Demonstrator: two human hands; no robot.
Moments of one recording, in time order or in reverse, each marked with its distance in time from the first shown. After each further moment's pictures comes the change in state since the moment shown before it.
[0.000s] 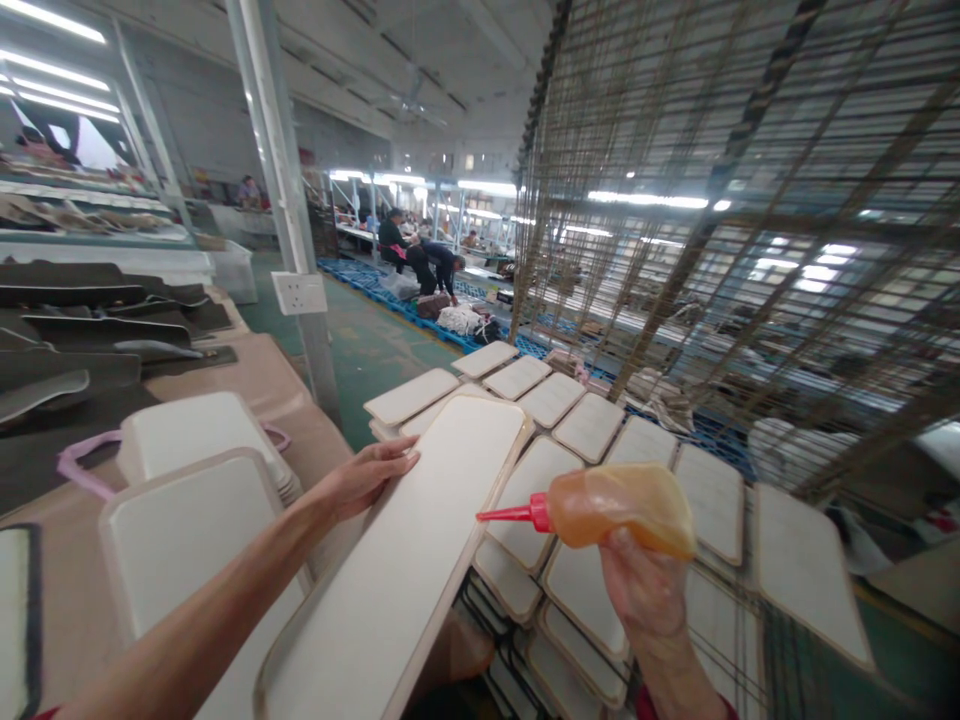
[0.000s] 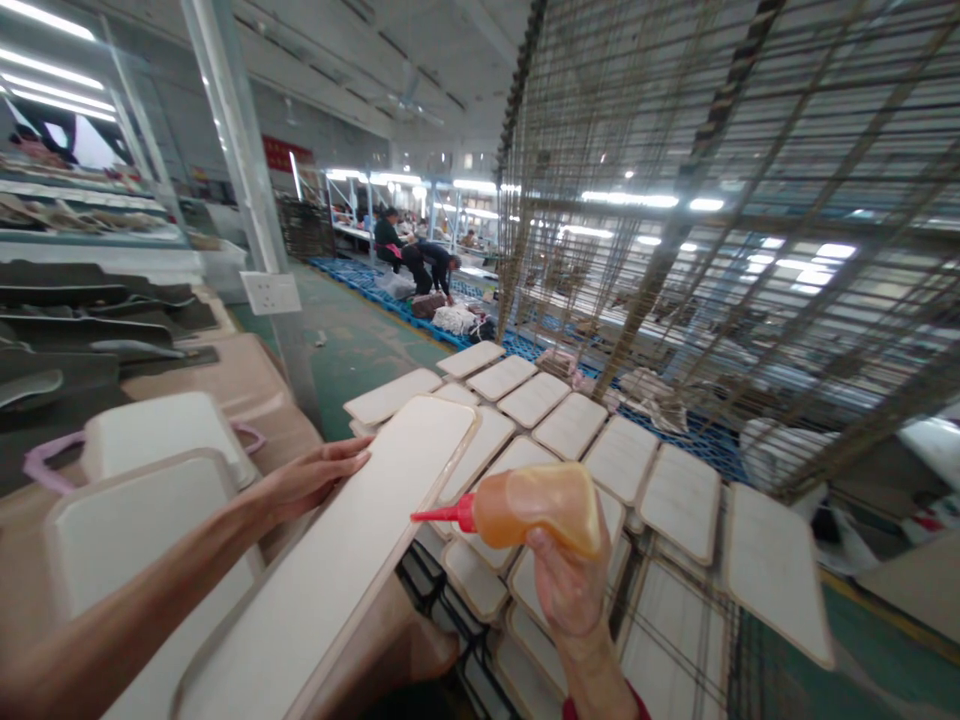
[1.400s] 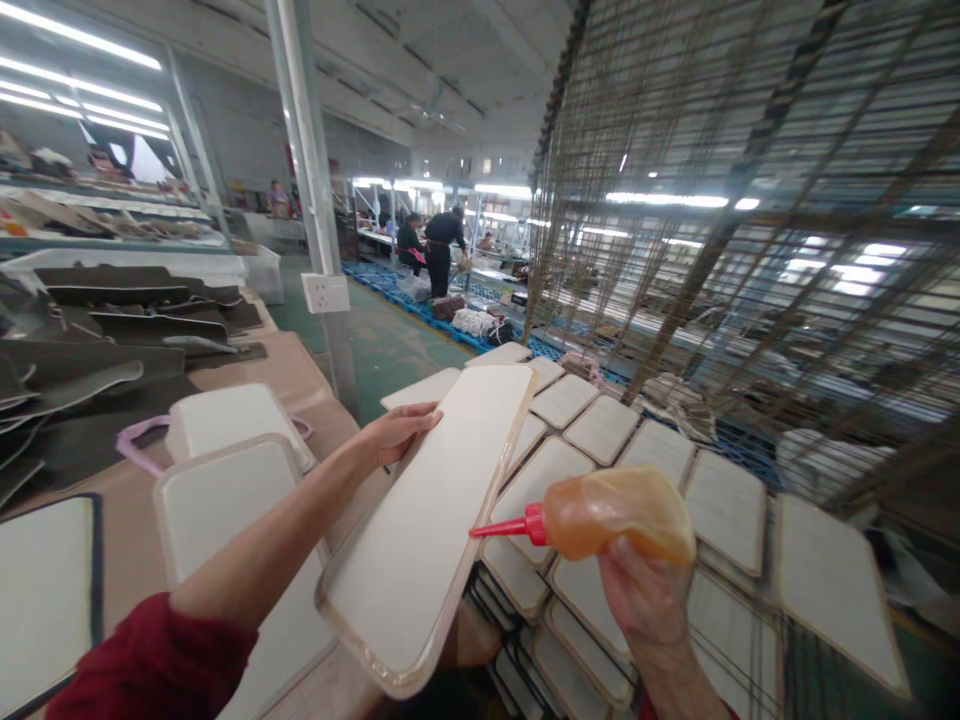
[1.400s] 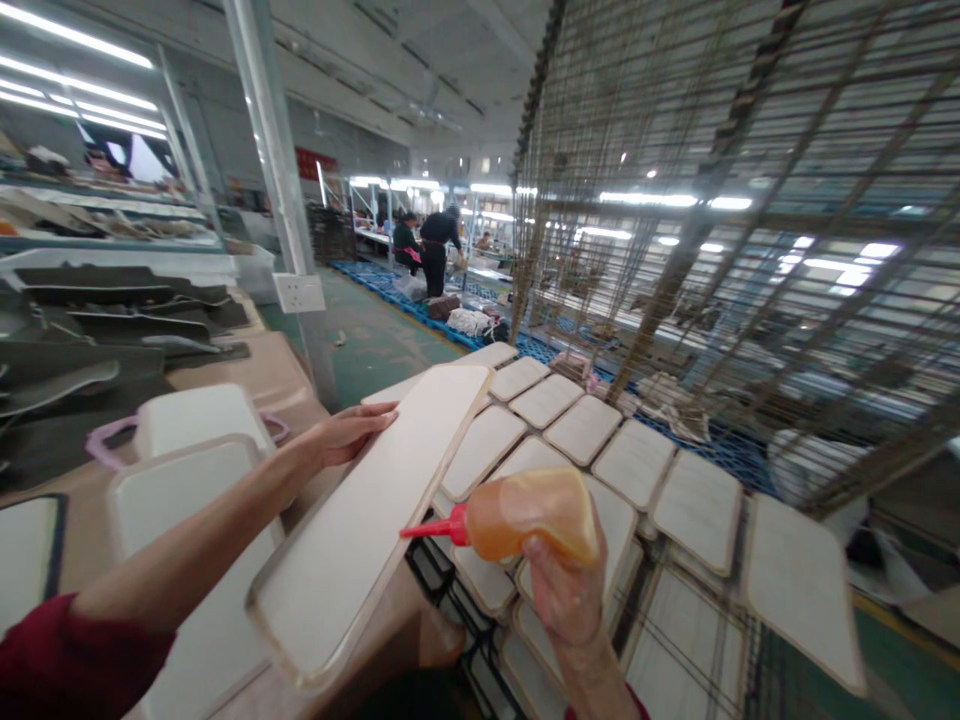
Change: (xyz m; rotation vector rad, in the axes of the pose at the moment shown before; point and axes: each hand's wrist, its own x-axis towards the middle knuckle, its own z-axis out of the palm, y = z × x) left_hand 0.028 0.027 0.007 -0.023 0.039 0.037; right_hand -0.012 -0.012 0.010 0.092 -0.114 -0.006
